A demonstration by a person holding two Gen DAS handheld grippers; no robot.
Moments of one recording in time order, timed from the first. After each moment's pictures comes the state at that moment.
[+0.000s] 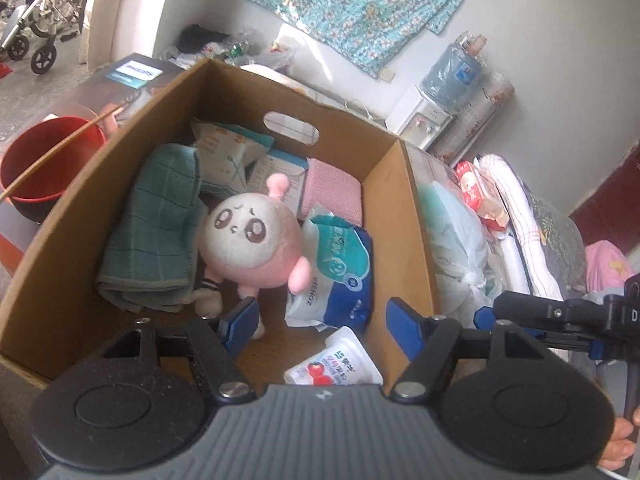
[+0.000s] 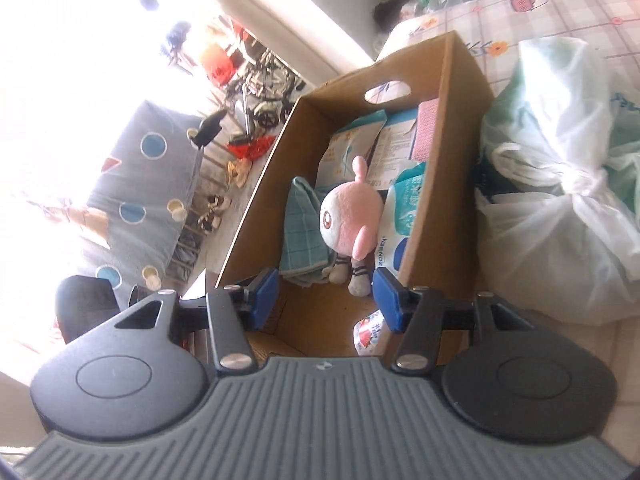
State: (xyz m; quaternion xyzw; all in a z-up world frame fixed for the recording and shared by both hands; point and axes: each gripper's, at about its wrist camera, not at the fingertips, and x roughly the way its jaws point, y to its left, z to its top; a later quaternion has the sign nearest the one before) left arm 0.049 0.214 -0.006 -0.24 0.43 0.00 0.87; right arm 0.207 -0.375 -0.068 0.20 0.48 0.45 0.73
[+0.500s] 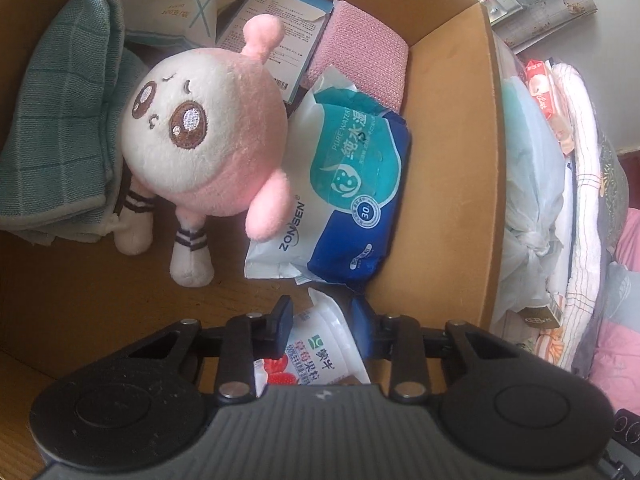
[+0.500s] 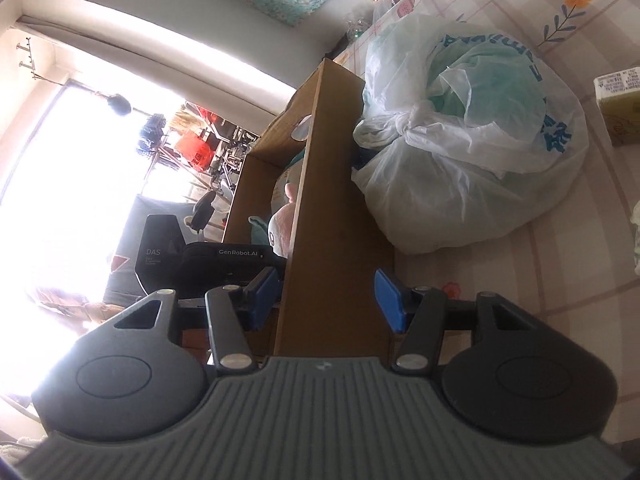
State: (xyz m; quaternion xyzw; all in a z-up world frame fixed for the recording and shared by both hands) left arm 0.144 0.193 -0.080 -0.29 0.62 0.01 0.73; right arm 0.193 -0.462 -0.142 0.32 0.47 0.39 0.72
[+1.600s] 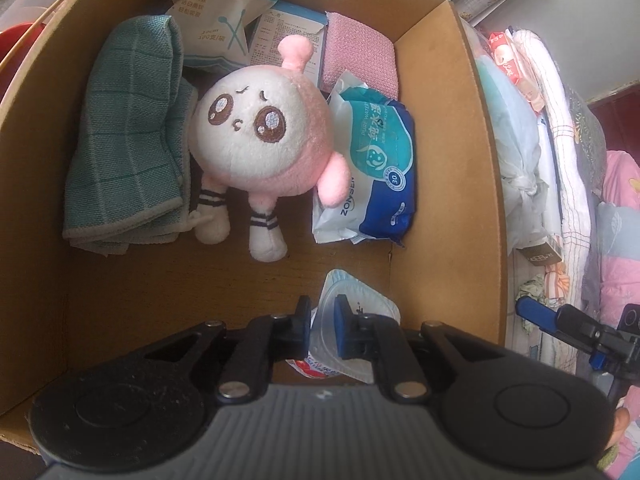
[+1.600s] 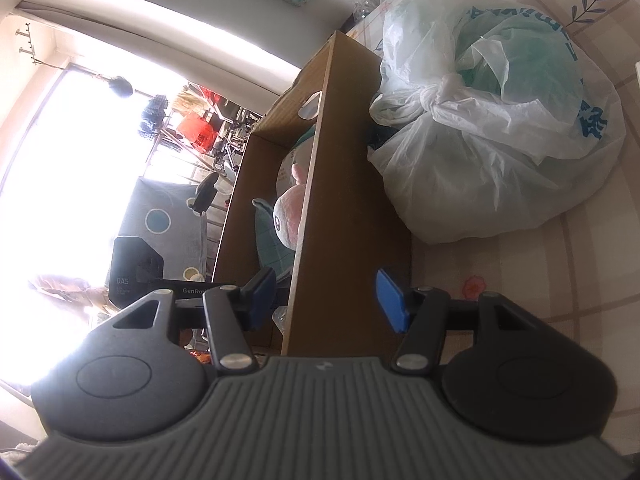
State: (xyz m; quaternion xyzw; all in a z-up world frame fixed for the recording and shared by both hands) left arm 0.098 0.241 -0.057 -0.23 0.62 -0.05 0.75; right arm 0.199 -0.424 -0.144 0.31 0.49 0.41 0.71
